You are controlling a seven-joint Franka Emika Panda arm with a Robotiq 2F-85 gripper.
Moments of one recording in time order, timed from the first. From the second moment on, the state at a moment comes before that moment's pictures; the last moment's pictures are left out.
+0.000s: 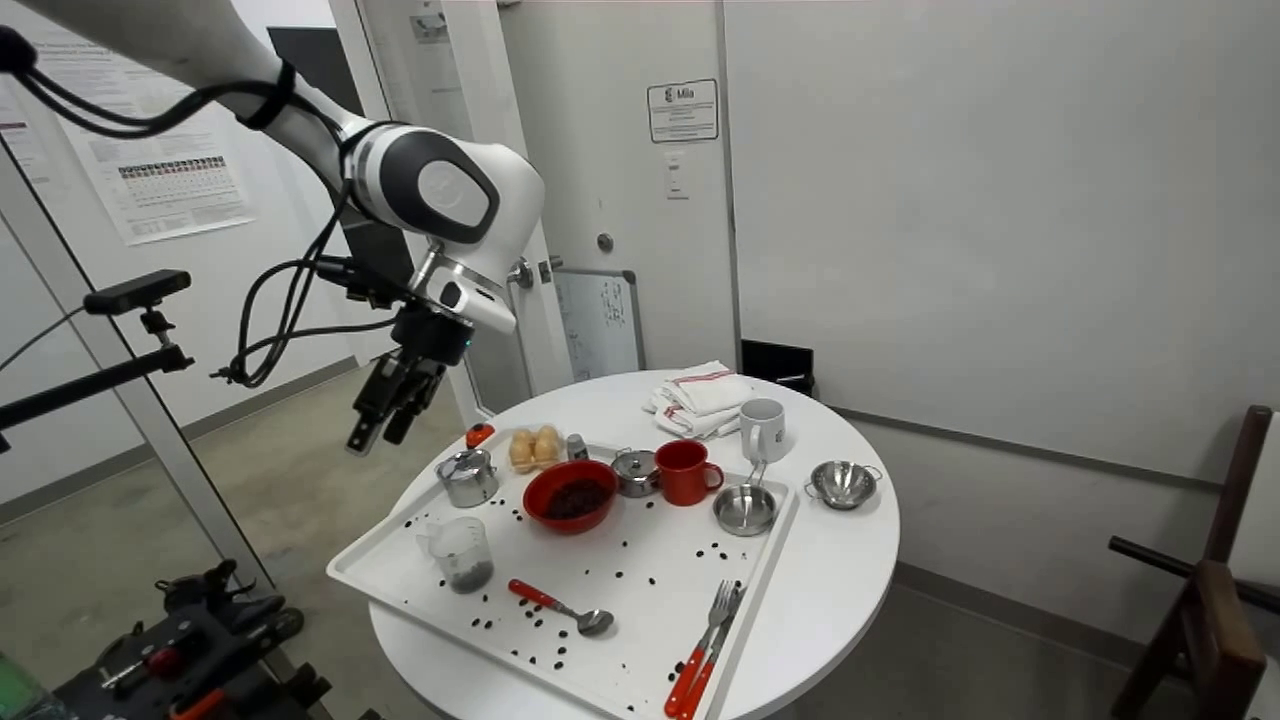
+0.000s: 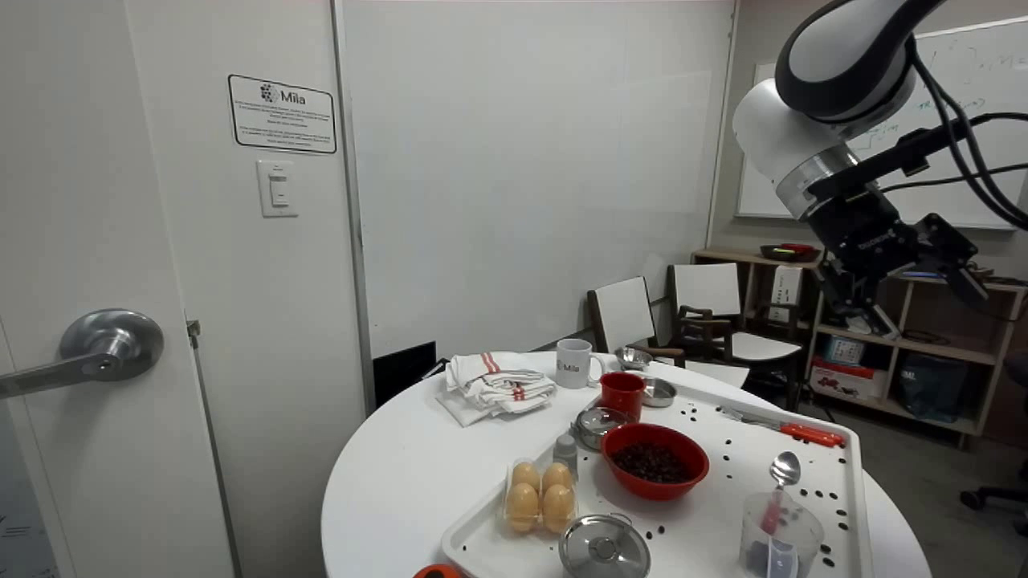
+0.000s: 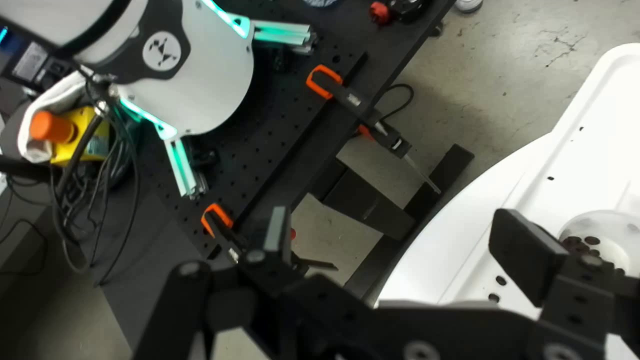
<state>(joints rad) -0.04 0.18 -0.05 -2.17 0.14 1.62 0.85</state>
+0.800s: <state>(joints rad) 0.04 0.37 -0.02 -2.08 0.64 1.76 1.32</state>
